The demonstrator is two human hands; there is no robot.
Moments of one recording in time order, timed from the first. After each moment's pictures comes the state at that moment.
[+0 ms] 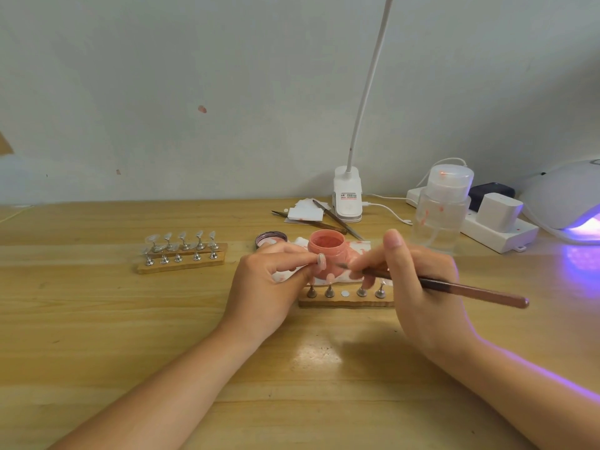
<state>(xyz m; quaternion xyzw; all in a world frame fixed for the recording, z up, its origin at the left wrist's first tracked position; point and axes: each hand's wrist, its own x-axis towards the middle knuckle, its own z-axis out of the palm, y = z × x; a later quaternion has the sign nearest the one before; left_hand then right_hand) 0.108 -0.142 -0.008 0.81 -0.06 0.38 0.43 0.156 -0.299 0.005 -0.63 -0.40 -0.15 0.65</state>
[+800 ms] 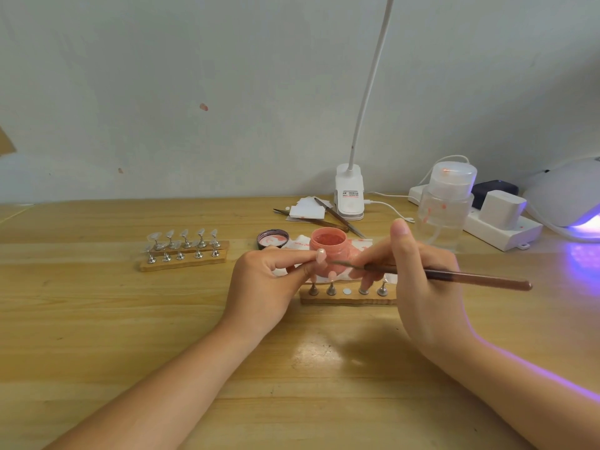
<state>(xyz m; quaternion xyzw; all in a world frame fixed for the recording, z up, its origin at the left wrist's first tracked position) 0.109 -0.142 -0.008 0.79 -0.03 0.37 0.48 0.151 -0.294 0.006 -0.60 -0.34 -0.11 0.71</state>
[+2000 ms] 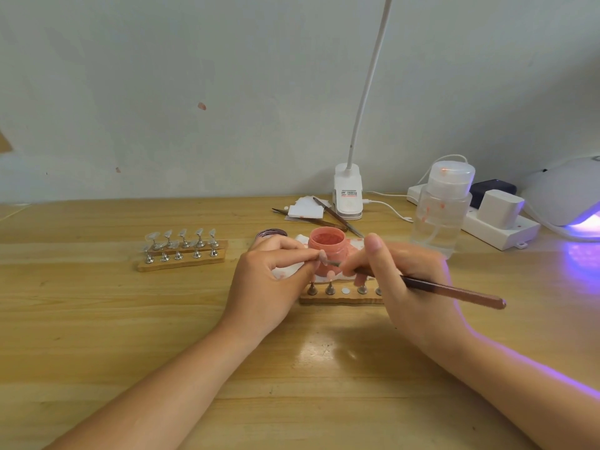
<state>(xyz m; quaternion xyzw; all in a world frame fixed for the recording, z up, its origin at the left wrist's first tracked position) 0.104 -0.144 -0.005 0.84 0.01 0.34 0.43 0.161 -0.297 0.000 -0.65 -0.43 -0.16 0.60</state>
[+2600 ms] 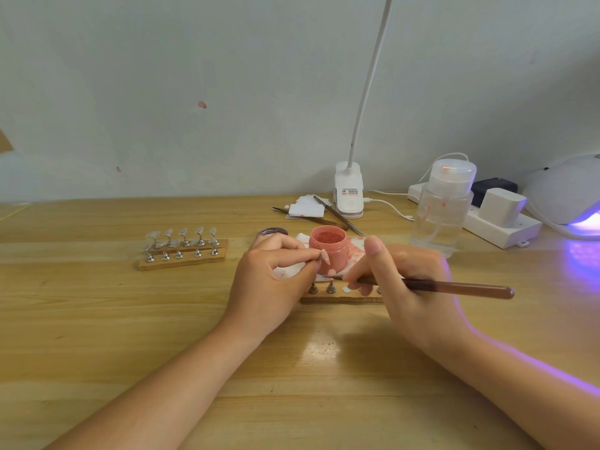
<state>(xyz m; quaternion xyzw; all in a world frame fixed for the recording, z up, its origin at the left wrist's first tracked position) 0.102 -0.146 -0.003 0.84 0.01 0.34 0.42 0.161 -0.298 -0.001 -0.65 -0.44 -0.16 0.60</state>
